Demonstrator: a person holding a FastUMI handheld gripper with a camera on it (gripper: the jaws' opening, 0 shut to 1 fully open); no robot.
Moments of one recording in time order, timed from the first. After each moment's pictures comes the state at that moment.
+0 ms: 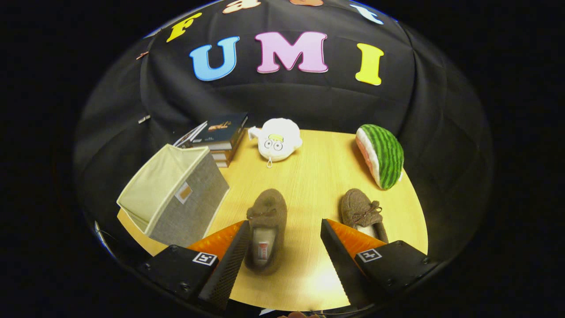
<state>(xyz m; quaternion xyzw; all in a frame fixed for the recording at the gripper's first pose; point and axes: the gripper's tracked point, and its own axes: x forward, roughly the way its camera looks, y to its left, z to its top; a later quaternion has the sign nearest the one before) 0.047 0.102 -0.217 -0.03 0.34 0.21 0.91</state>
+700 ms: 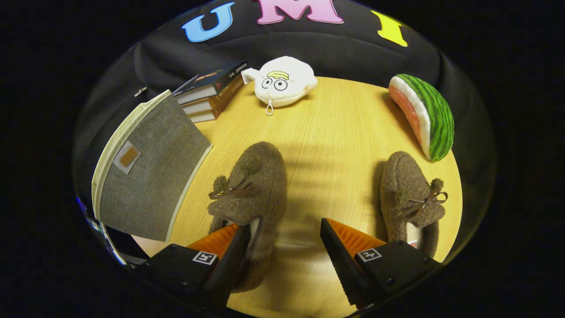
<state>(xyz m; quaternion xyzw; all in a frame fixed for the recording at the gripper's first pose) 0.078 0.123 -0.344 -0.01 0.47 0.25 0.85</state>
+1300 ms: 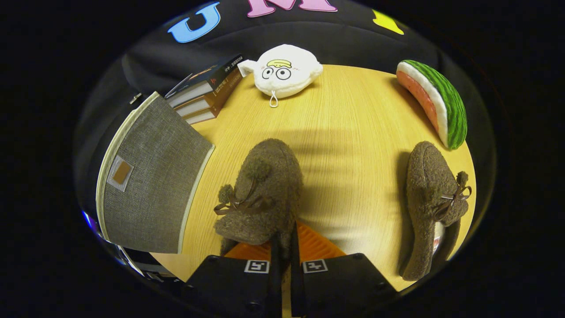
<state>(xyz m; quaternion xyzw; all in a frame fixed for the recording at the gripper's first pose) 0.078 0.146 -0.351 0.01 0.50 0.25 0.83</state>
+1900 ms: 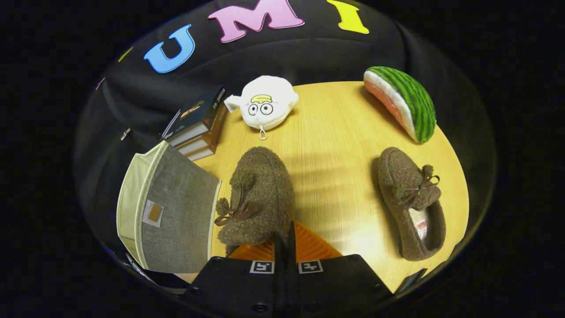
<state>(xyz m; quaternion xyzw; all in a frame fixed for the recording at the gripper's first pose) 0.081 0.139 -0.275 0.09 0.45 0.16 0.87</state>
